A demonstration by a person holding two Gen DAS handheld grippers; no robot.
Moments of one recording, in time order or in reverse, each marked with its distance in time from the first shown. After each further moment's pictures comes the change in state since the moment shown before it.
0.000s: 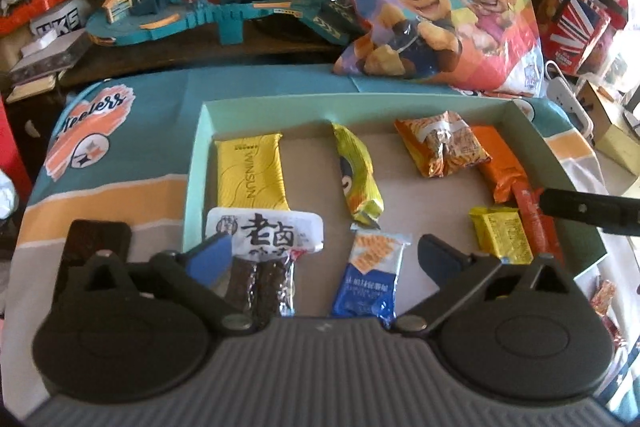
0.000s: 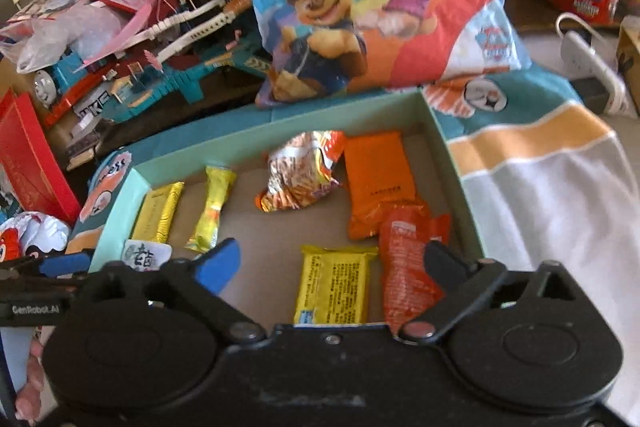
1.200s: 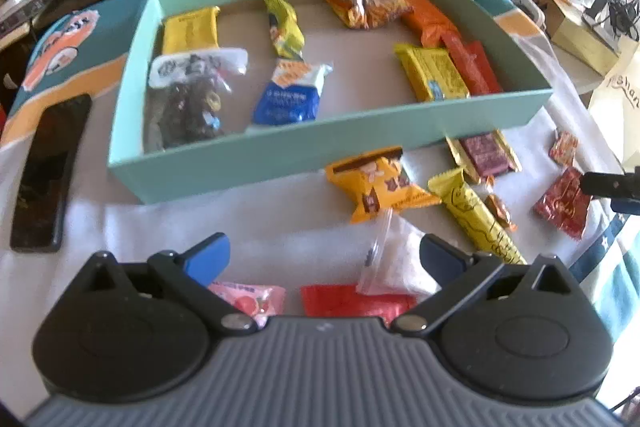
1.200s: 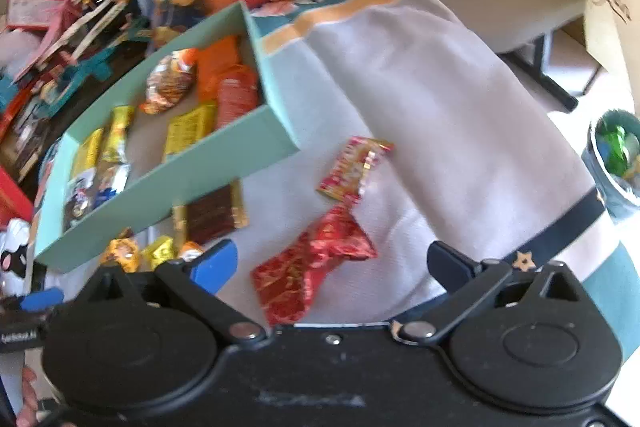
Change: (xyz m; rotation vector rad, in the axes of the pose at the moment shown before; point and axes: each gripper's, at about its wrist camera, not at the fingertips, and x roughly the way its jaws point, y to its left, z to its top) left arm -0.025 -0.042 -0.110 0.107 0.181 -0.063; right arm -0.087 -0.091 -0.118 0.274 0.120 -0.182
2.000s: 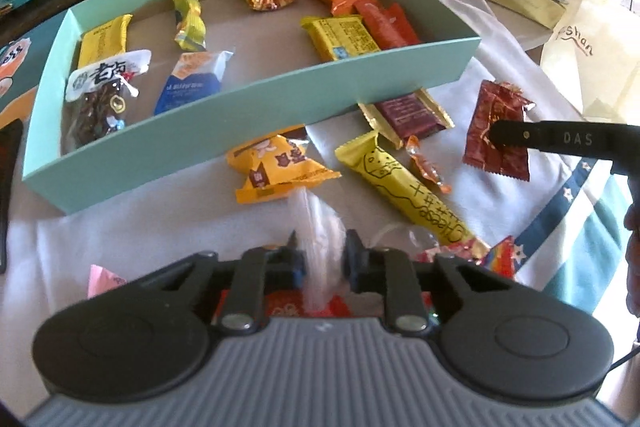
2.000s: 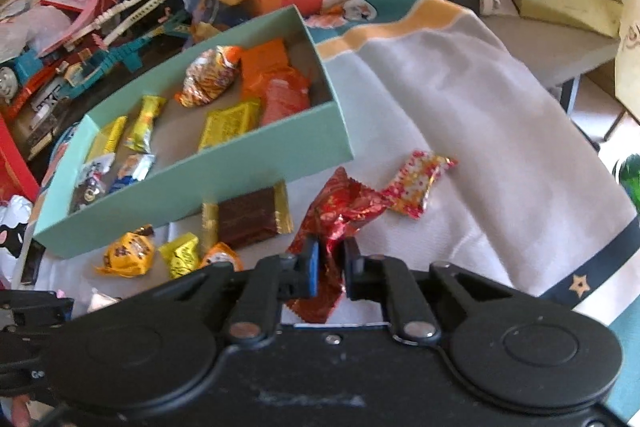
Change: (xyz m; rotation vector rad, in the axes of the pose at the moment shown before) left arm 0.005 -0.045 -0.013 0.140 0.008 -0.110; right arm 0.008 0.037 -0.015 -0.131 -0.101 0.038
